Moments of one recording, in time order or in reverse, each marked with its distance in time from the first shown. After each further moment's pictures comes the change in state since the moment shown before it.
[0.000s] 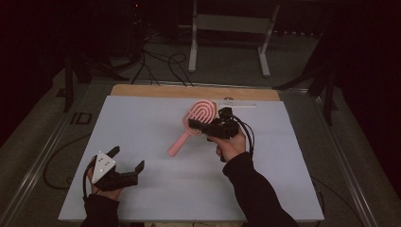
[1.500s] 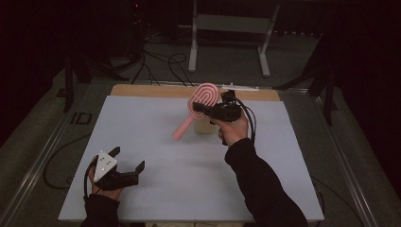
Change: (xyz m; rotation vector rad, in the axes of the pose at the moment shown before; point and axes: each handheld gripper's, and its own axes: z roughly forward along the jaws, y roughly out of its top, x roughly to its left) left arm 0.000 -0.002 0.003 0.034 0.008 0.000; right arm -0.019 0.040 0.005 -0.016 -0.088 0.010
